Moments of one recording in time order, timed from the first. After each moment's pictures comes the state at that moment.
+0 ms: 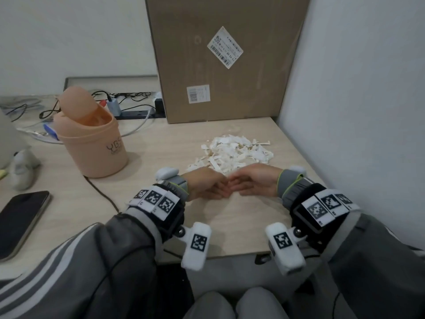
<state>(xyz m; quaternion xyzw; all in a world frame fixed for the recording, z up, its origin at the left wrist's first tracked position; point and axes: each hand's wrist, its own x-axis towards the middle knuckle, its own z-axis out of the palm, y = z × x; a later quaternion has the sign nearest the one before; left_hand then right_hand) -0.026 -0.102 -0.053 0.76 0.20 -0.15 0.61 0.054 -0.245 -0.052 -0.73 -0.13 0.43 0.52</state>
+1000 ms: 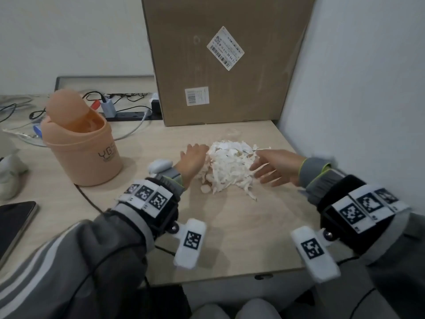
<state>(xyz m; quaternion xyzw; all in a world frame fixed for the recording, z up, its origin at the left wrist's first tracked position) 0.011 -0.073 -0.036 0.75 0.27 0.04 0.60 0.090 -0.266 -0.010 -0.84 -0.09 0.32 0.42</state>
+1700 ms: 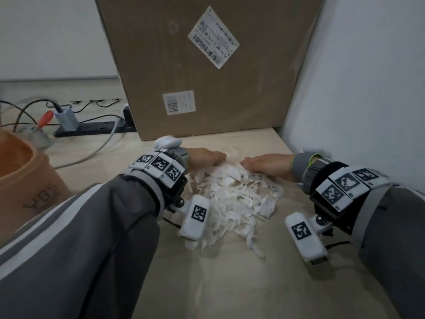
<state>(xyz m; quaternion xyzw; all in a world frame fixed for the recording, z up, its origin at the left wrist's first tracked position) 0.180 -0.021 -0.051 0.88 0.16 -0.20 0.40 0.240 -0.218 -0.049 -0.87 -0.22 0.35 0.27</state>
